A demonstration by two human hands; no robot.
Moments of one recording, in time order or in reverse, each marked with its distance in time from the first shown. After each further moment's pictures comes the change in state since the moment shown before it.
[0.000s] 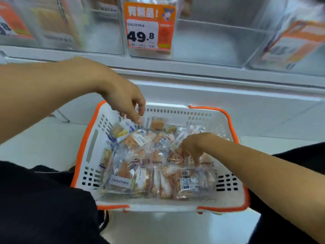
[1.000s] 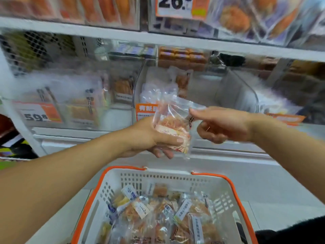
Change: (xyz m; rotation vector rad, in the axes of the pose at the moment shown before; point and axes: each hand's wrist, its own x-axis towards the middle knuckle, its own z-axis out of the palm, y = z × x) left_hand -0.011 0.023 -0.045 -1.240 0.528 0.389; right_hand -0.212 0.075 -0.146 1.347 0.616 -0.404
